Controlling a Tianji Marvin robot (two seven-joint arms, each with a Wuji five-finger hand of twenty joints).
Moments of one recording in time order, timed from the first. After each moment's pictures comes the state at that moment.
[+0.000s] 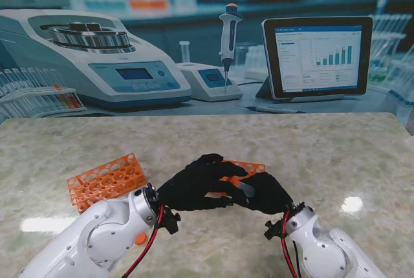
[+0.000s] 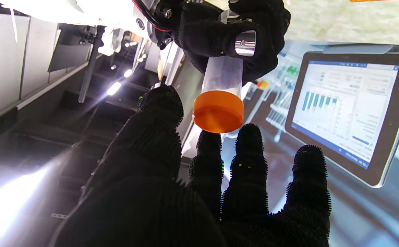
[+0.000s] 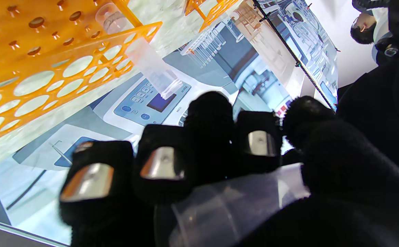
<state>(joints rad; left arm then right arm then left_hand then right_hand) 1.56 -1.09 -1.04 -1.78 0.68 -0.65 0.06 -1.74 -1.12 1.25 -1.63 -0.51 -0.51 -0.14 1.10 -0.32 0.17 -0.05 0.66 -0.23 0.49 0.30 0.53 0.03 0.15 0.32 0.47 0.12 0.17 0.43 0.10 0.34 0.45 0.38 0.50 -0.44 0.67 -0.02 1.14 -0.22 1.27 1.41 1.38 -0.10 0.87 0.94 1.31 -0.08 1.39 0.92 1.12 0.10 1.66 0.81</state>
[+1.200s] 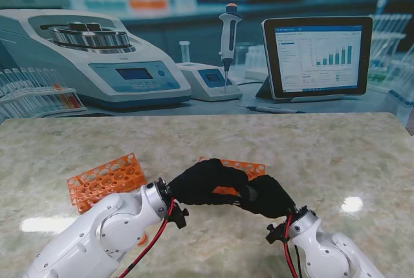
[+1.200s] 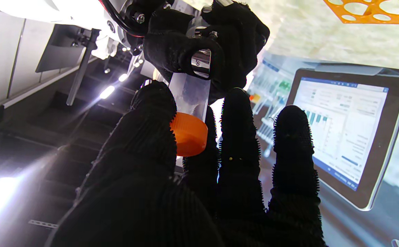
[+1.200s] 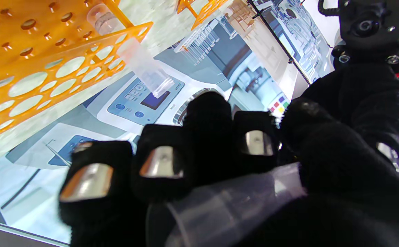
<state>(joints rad) 1.45 -1.09 -0.94 -1.70 0.61 -0.58 0.03 -1.77 -1.12 1.27 -1.65 -0.51 -0.55 -0.16 1.09 -0.33 0.13 -0.06 0.66 -0.23 0.65 0.51 0.73 -0.01 0.24 0.80 0.73 0.04 0.59 1.10 0.37 0.23 1.09 0.71 0.50 -0.42 0.67 -0.02 1.14 -0.19 1.27 1.41 1.38 -0.09 0.87 0.94 1.31 -0.07 1.39 0.90 1.12 0.10 1.66 0.81</state>
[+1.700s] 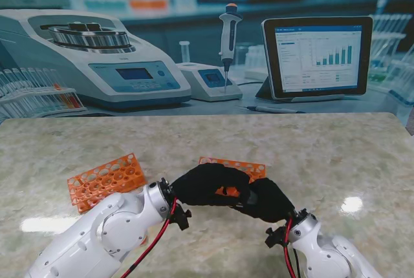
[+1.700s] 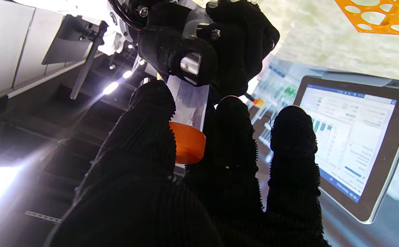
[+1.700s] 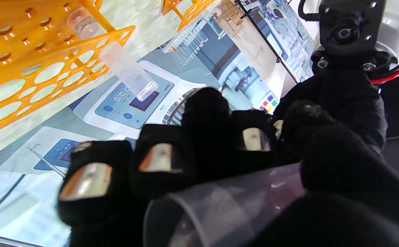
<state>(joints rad) 1.44 -1.09 -0.93 -1.71 0.54 -0.57 -0.02 -1.79 -1.12 1.27 -1.66 -0.51 -0.60 -0.16 1.09 -0.33 0.13 -0.09 0.62 -0.24 0.85 0.79 0.74 0.04 0.33 1.08 0.78 -0.01 1.00 1.18 0.53 0.22 1.34 0.88 0.48 -0.41 0.67 -0.03 1.13 -0.17 1.24 1.41 1.38 -0.08 0.85 0.91 1.31 -0.06 1.39 0.86 1.12 0.10 1.65 0.81</state>
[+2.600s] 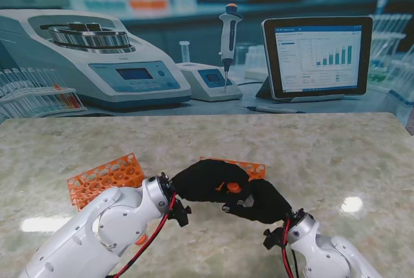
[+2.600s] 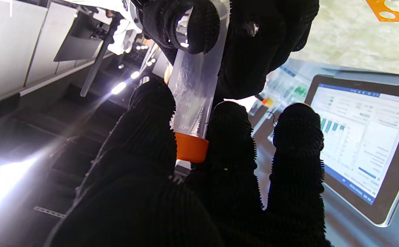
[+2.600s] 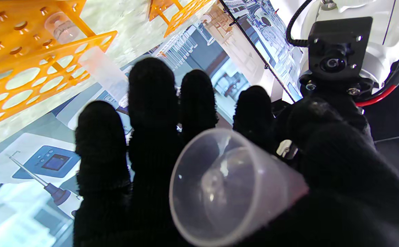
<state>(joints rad) 1.43 -1.09 -0.94 -1.75 0.48 -0.57 -0.09 -1.79 -1.12 1.26 -1.67 -0.51 -0.63 -0.14 1.09 -0.33 0.13 -0.12 0.61 -0.24 0.86 0.97 0.79 0.13 0.50 1.04 0.85 -0.05 1.11 1.17 0.64 0.24 1.34 0.90 0.49 -0.41 0.61 -0.10 0.96 -0.23 0.86 0.96 1.26 -0.02 0.49 0.68 1.28 0.04 0.69 0.75 0.81 0.20 1.27 0.72</state>
